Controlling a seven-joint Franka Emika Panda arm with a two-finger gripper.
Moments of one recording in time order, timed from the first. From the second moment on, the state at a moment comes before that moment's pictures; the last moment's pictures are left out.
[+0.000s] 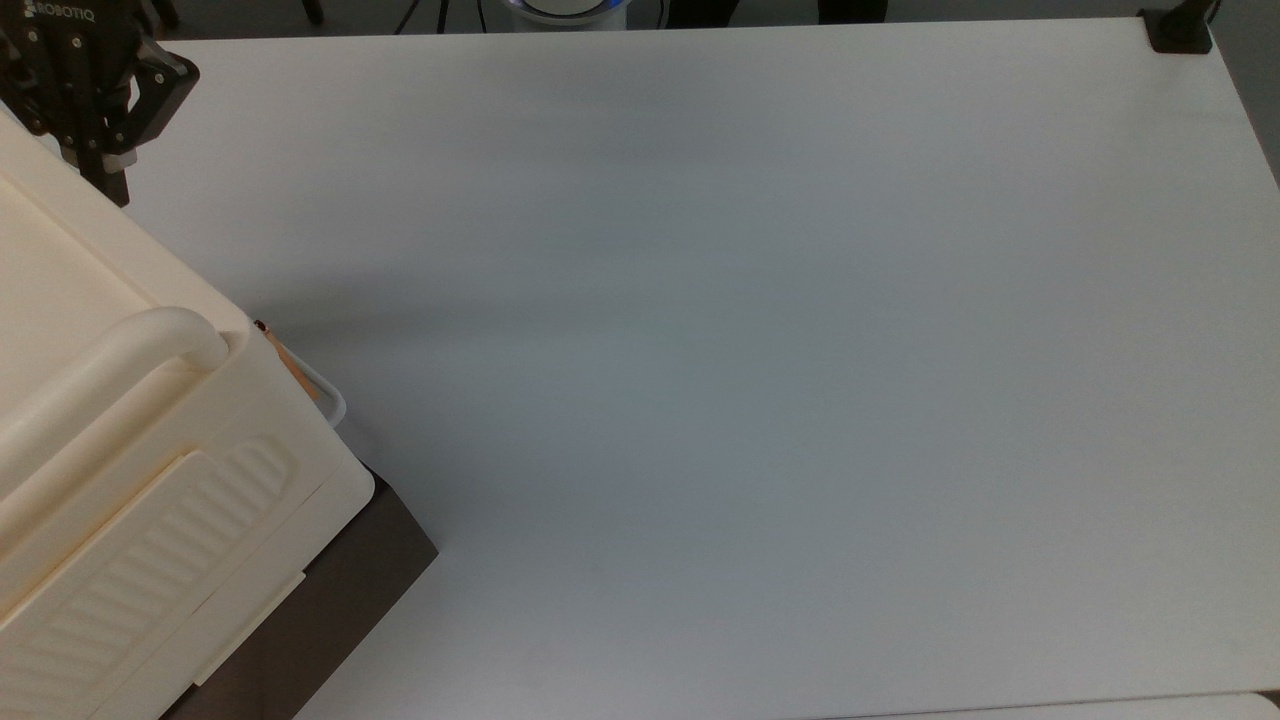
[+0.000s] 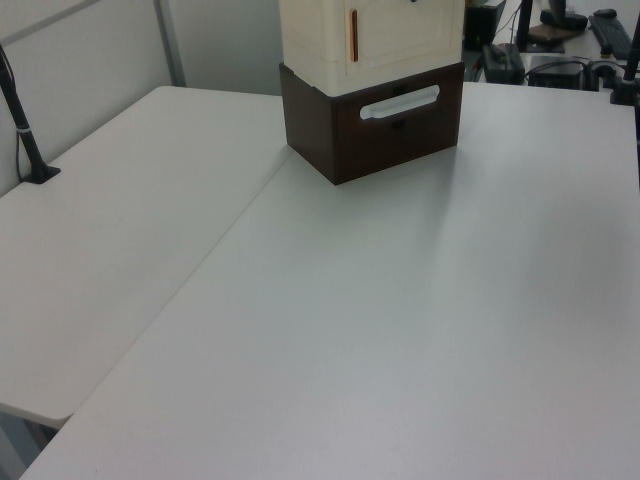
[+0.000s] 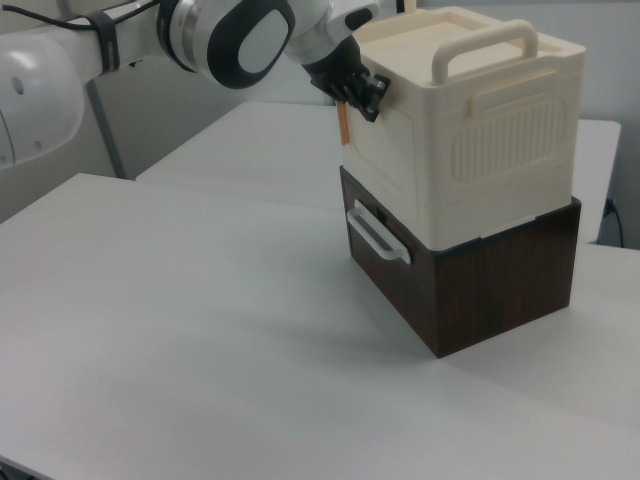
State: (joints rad) arm -0.18 0.25 -0.13 -1.37 0.14 2.23 -0.17
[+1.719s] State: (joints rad) arm 0.02 0.07 0.01 -1.51 -0.03 1.54 -0.05
